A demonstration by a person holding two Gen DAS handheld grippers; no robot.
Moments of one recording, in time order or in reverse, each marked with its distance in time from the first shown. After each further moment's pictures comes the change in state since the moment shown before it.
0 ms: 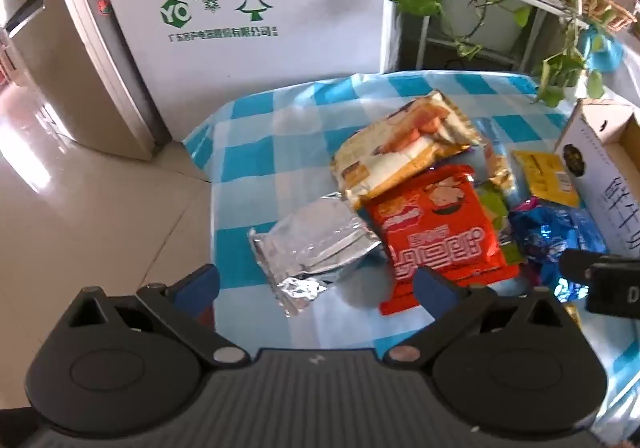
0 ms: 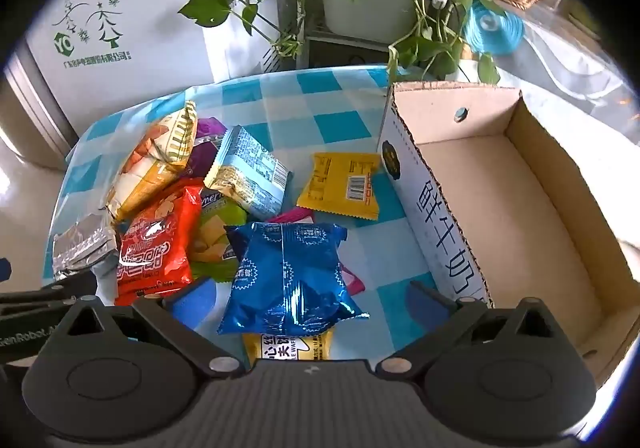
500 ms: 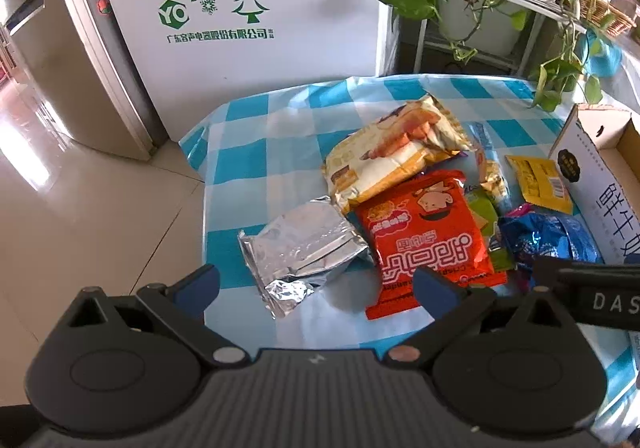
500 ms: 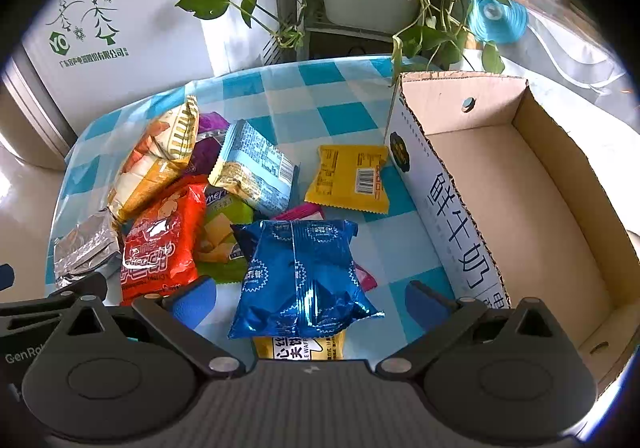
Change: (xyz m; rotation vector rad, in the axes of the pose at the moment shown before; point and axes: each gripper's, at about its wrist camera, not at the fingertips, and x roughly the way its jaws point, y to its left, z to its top) left arm -0.003 -0.006 0.000 -0.008 -0.008 -0.008; right arm 0.007 0.009 0.002 0.025 0.023 -0.003
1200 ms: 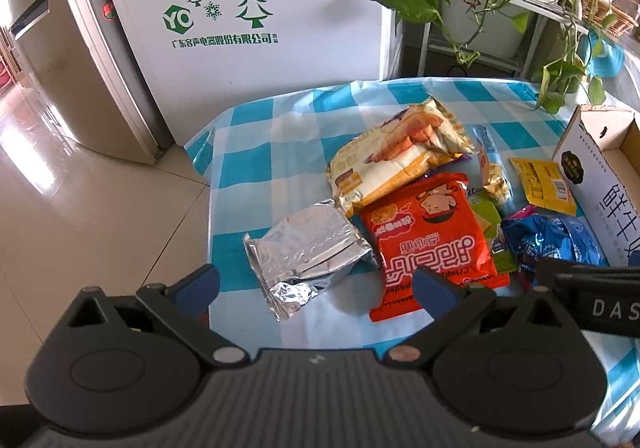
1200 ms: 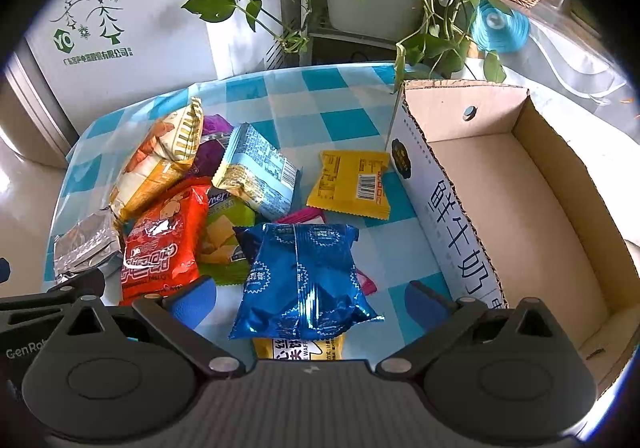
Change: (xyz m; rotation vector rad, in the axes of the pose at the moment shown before) left arm -0.002 -0.001 0.001 0.002 0.008 0.013; right arm -0.003 0.003 0.000 -0.021 -0.016 -0.007
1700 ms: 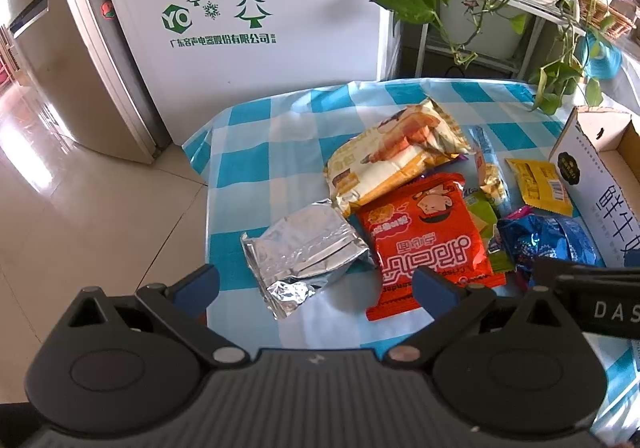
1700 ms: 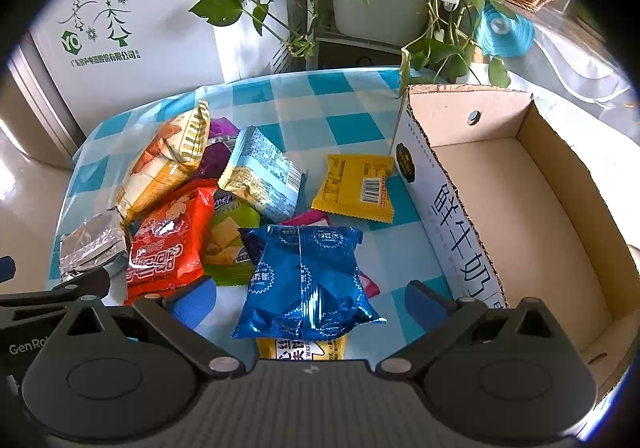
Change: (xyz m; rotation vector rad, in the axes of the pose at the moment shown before) left arm -0.001 -0.001 -0.001 0.009 0.011 0.008; right arm -0.003 0.000 -0.002 -0.005 -0.013 0.018
